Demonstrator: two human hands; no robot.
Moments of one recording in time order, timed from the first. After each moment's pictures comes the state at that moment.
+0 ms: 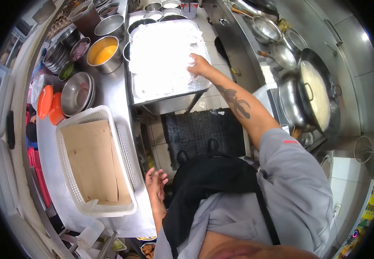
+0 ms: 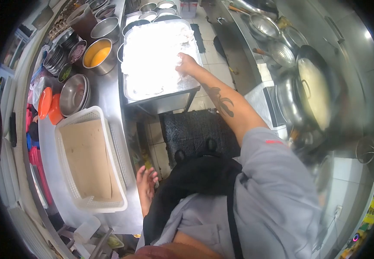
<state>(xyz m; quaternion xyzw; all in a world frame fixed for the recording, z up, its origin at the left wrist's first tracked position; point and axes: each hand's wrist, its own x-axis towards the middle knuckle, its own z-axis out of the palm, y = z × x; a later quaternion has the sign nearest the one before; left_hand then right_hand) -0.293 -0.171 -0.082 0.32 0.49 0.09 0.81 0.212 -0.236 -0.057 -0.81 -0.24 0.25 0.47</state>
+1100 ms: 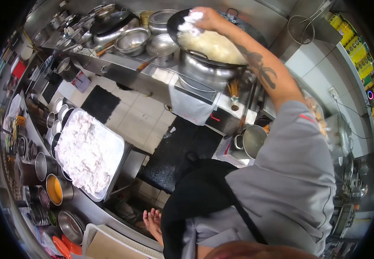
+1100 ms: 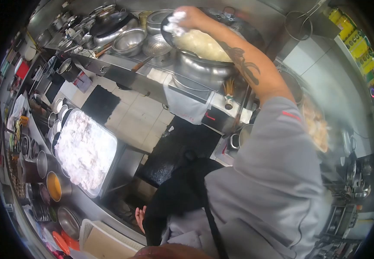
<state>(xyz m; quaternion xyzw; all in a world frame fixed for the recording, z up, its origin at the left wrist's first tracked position) -0.204 -0.181 -0.086 0.43 0.39 -0.05 0.81 0.257 -0.742 0.232 -0.90 -0.13 -0.16 0.37</state>
